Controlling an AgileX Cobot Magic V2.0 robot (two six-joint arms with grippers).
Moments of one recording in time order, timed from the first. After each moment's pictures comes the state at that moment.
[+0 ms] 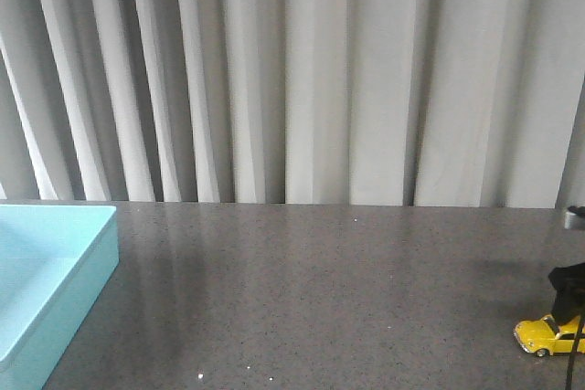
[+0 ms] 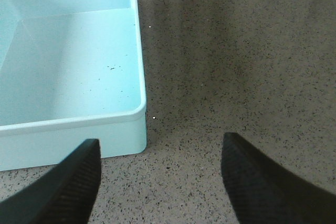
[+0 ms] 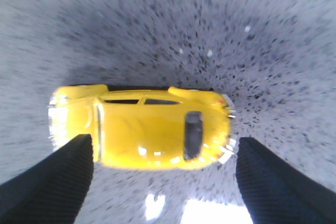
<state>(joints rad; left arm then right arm) 0.00 0.78 -0.69 -0.10 0.57 0.10 -0.32 2.08 -1.88 0.20 1.24 -0.34</state>
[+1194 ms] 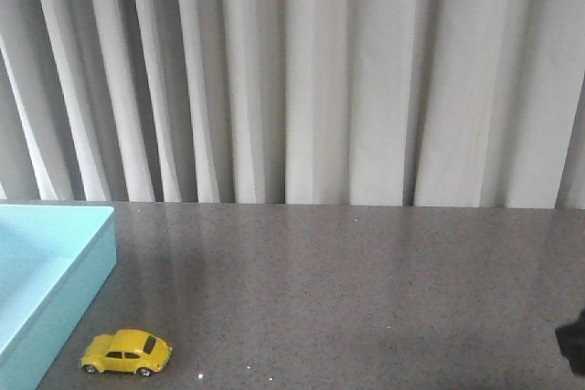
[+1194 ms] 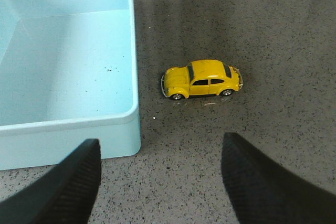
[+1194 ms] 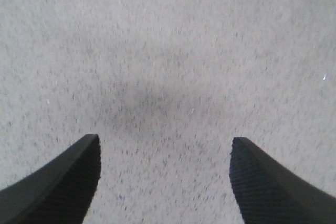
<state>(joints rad) 0.00 0.78 -0.69 -0.10 0.57 0.10 0.06 1.03 -1.01 0.02 0.84 -0.09</state>
